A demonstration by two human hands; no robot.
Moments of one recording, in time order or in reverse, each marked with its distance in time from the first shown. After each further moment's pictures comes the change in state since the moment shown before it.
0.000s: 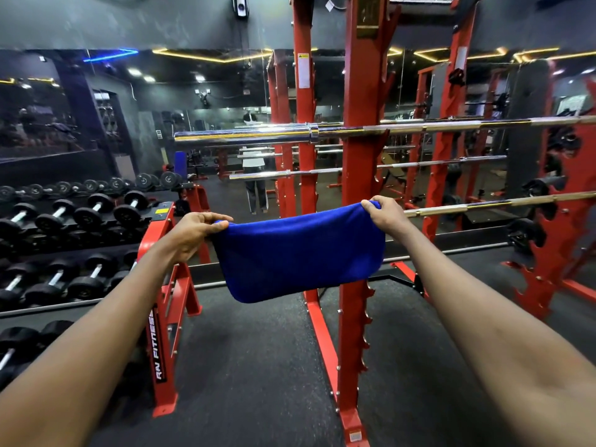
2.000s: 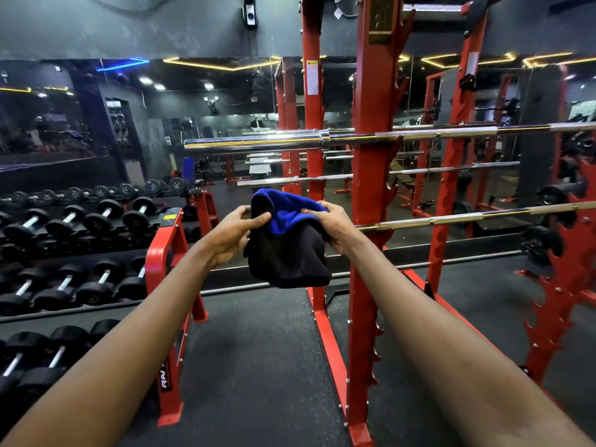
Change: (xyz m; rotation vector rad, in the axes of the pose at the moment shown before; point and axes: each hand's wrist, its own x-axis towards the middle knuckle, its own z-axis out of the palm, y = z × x) left_hand 0.010 0.031 0.059 -0.331 -0.112 0.022; right_hand -0.023 -0.094 0.109 0.807 -0.317 0.097
